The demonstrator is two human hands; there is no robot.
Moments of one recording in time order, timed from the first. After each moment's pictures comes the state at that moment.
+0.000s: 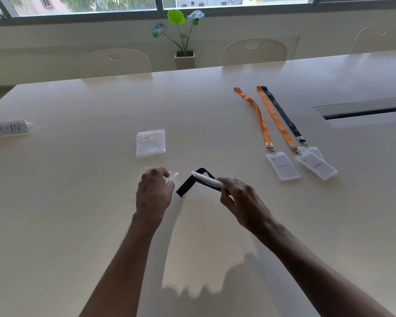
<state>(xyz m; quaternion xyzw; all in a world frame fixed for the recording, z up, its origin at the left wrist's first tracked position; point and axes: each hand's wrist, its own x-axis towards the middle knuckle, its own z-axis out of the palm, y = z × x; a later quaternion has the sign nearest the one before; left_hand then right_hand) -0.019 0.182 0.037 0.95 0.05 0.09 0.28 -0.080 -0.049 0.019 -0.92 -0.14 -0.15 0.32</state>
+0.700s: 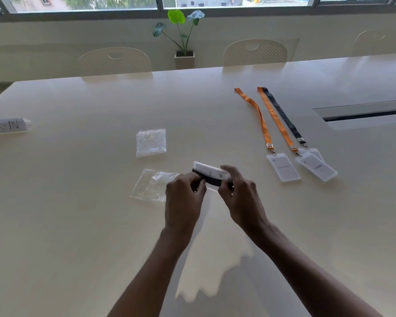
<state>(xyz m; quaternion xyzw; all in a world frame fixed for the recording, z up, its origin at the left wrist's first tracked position) -0.058 0.127 0.042 0.90 -0.06 0.16 0.41 -0.080 -0.028 0.036 -0.89 -0.03 -0.20 0.40</state>
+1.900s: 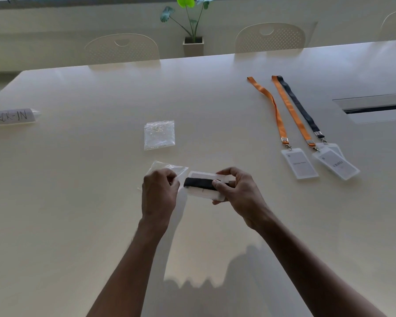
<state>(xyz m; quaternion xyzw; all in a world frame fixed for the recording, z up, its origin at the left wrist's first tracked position) -0.028 0.194 0.026 0.94 0.04 0.13 0.33 -0.061 -0.008 0.035 -0.73 0.12 0.07 0.67</state>
